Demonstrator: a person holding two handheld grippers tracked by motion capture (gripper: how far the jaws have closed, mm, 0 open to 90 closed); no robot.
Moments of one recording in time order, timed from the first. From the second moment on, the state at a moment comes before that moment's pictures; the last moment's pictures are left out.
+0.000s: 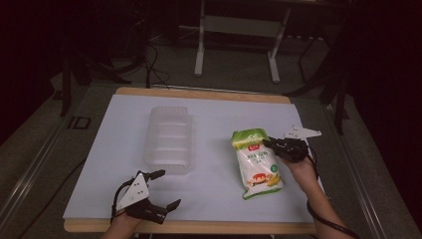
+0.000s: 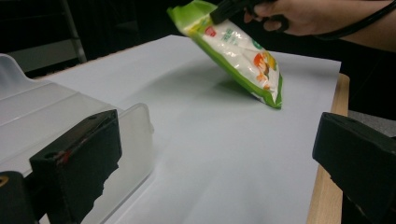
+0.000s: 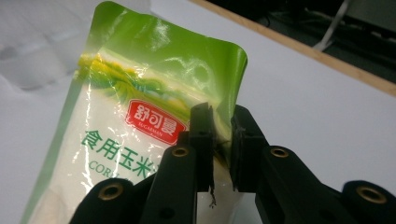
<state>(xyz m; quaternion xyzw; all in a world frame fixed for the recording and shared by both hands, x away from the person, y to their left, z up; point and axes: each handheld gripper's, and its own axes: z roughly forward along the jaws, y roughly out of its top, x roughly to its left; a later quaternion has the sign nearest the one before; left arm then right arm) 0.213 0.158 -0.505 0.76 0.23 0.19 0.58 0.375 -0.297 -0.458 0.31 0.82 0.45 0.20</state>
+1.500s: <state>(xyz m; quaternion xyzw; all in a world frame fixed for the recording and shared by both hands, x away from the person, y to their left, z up) 0.238 0.114 -0.465 0.76 0.22 0.14 0.60 0.282 -0.246 -0.339 0.17 0.77 0.58 0.20</state>
